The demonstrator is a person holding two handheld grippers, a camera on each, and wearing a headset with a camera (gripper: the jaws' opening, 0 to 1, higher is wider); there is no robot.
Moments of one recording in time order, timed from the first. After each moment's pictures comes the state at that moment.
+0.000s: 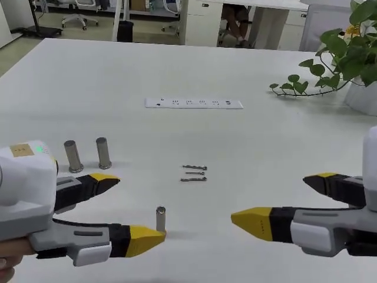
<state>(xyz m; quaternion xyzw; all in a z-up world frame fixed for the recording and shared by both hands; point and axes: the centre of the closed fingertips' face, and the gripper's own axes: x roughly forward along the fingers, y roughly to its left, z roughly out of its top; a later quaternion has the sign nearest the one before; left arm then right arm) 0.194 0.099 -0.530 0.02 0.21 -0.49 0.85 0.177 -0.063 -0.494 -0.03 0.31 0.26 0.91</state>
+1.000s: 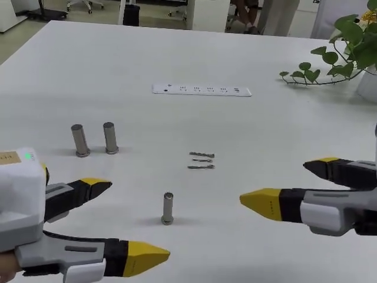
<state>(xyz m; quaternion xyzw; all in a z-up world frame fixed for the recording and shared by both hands) 0.171 0.107 -0.543 -0.02 0.23 -0.48 0.85 0.192 -0.057 -0.494 -0.04 0.31 0.29 0.90</state>
